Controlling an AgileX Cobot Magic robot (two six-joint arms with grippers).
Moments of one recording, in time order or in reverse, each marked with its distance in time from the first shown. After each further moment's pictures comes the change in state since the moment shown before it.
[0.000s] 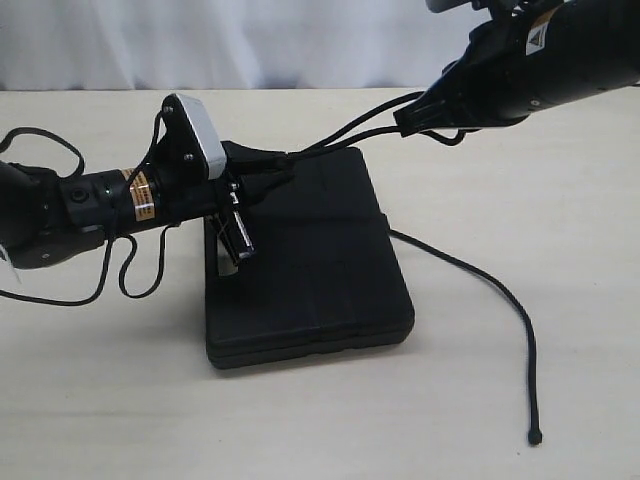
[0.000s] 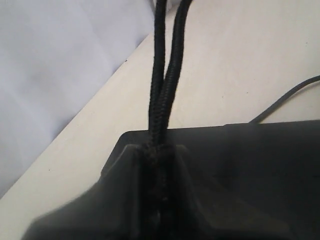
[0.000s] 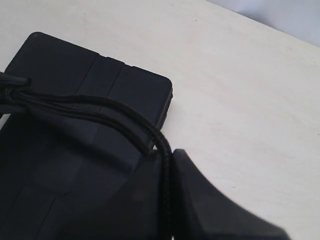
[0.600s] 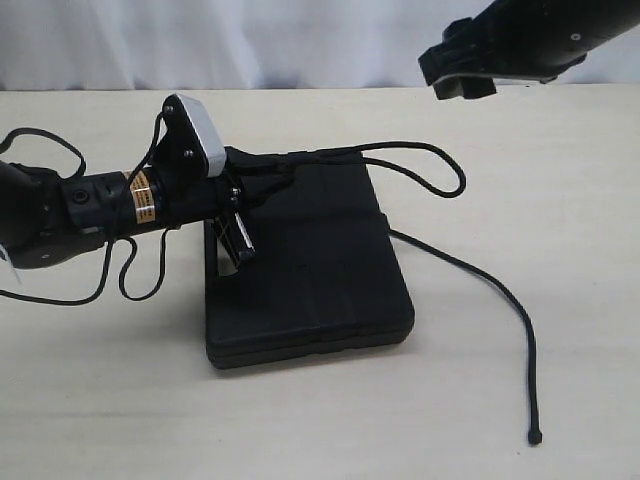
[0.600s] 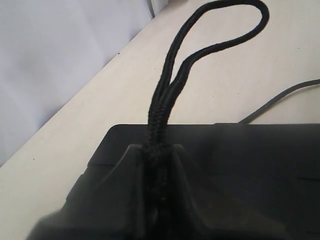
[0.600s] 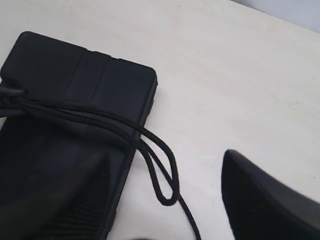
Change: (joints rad) left arm 0.000 0.000 -0.001 0.020 0.017 -0.085; right arm -0.027 0.002 -0.195 0.000 0.285 0.033
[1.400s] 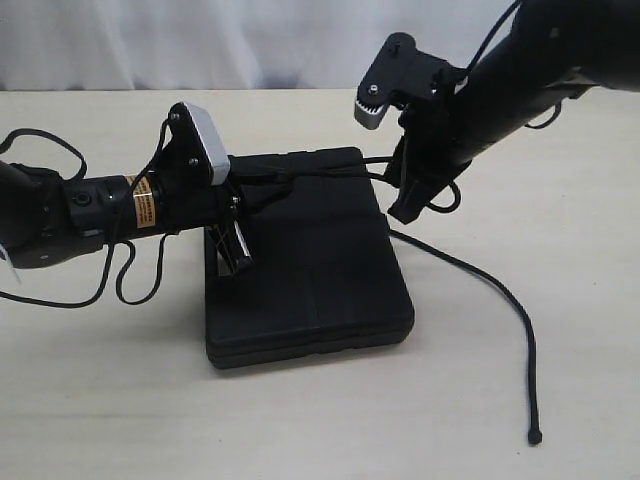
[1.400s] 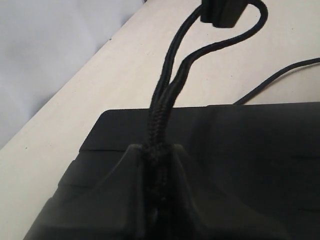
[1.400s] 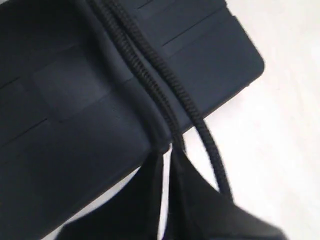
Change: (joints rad) left arm 0.000 0.000 0.000 0.032 0.047 0.000; right arm -0.007 0.261 0.087 0.309 -0.175 -0.893
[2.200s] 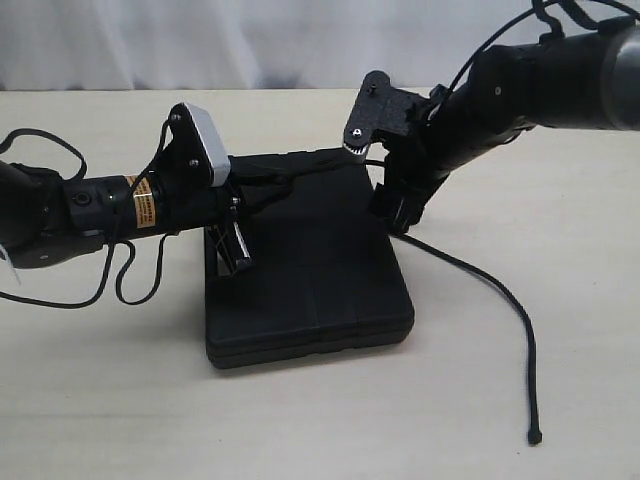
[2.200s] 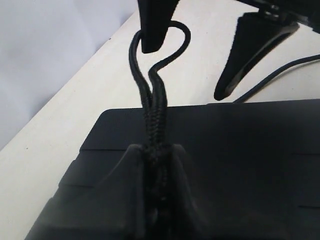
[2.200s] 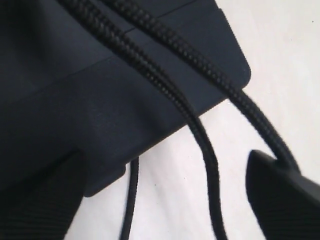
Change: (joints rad) left arm 0.000 0.000 0.000 0.002 0.002 0.011; right arm 0.000 0.143 0.000 -0.101 -0.206 -0.061
